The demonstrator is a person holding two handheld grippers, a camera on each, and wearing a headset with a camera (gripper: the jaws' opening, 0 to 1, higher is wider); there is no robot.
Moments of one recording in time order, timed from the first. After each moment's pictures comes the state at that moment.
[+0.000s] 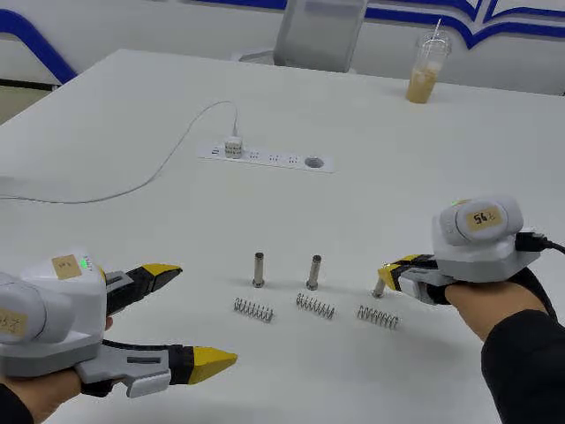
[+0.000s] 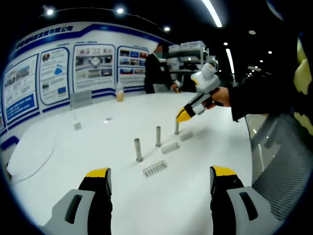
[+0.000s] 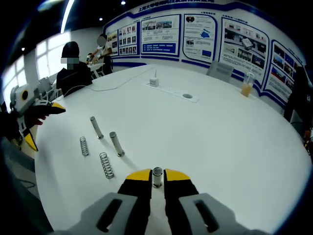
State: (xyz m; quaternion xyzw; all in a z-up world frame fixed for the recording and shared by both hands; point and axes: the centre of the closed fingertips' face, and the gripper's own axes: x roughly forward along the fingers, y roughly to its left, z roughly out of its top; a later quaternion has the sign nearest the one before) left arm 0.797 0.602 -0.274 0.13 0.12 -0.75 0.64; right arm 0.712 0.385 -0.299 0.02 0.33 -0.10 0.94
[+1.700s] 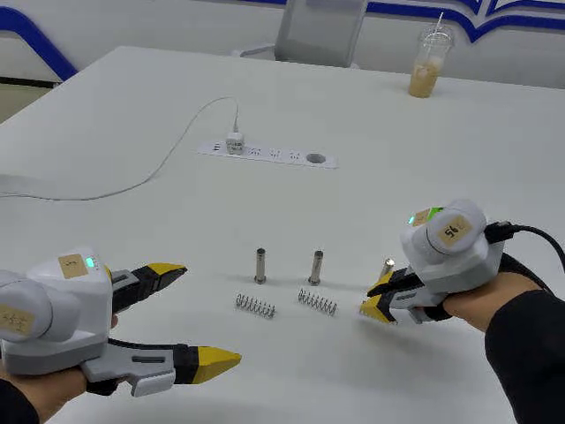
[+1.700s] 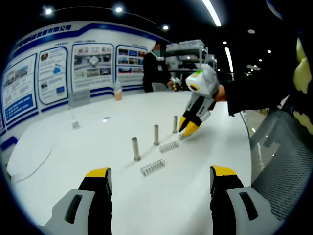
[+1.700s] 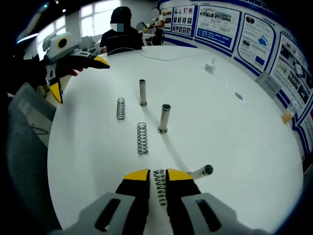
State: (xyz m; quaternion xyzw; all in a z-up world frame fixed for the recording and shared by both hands) left arm 0.792 0.601 -0.276 0.13 0.13 -0.75 0.64; right arm 0.709 0.442 -0.332 -0.09 0.43 0.10 0.89
